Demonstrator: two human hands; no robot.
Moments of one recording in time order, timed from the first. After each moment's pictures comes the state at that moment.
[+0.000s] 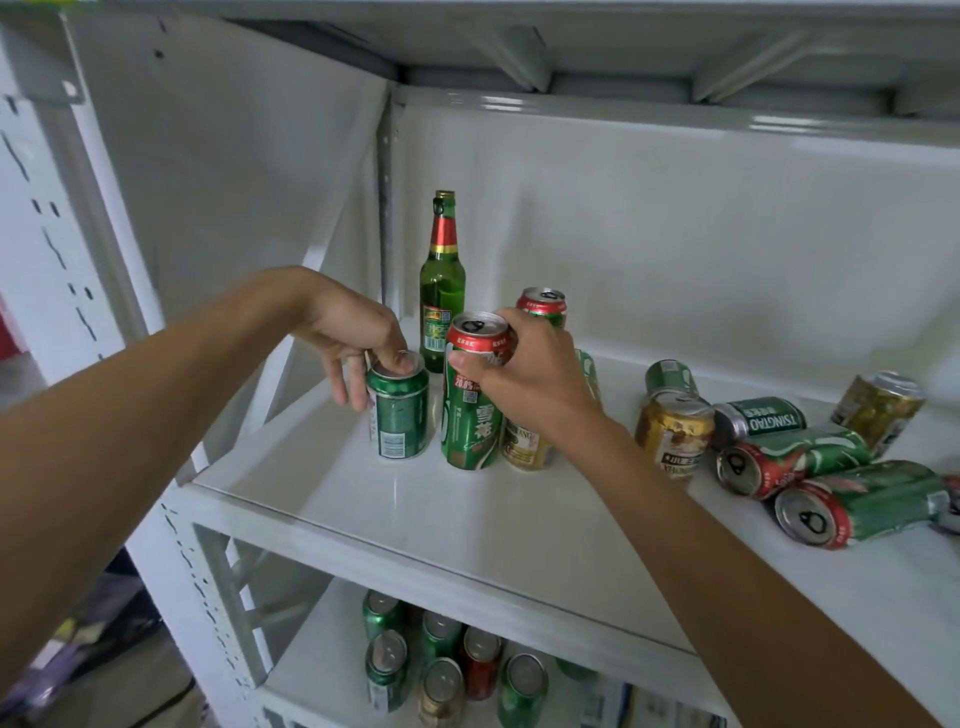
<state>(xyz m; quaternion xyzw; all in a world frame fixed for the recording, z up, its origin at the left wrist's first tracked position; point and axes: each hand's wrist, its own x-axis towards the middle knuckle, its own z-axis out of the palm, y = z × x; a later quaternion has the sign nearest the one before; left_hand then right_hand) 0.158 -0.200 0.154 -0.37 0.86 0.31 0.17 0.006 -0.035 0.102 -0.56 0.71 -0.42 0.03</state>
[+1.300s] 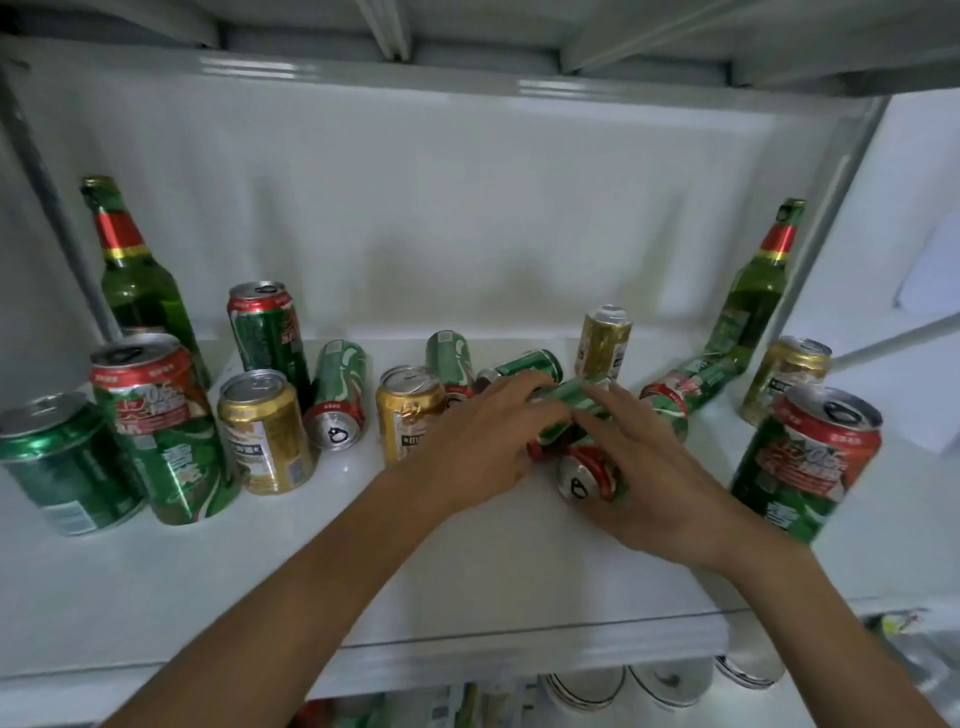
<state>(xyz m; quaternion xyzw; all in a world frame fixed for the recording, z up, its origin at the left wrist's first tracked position) -0.091 0.042 0.042 0.06 0.97 0.05 -0.22 -0.199 0.242 0.025 -0.53 0.83 -0.14 -0.10</state>
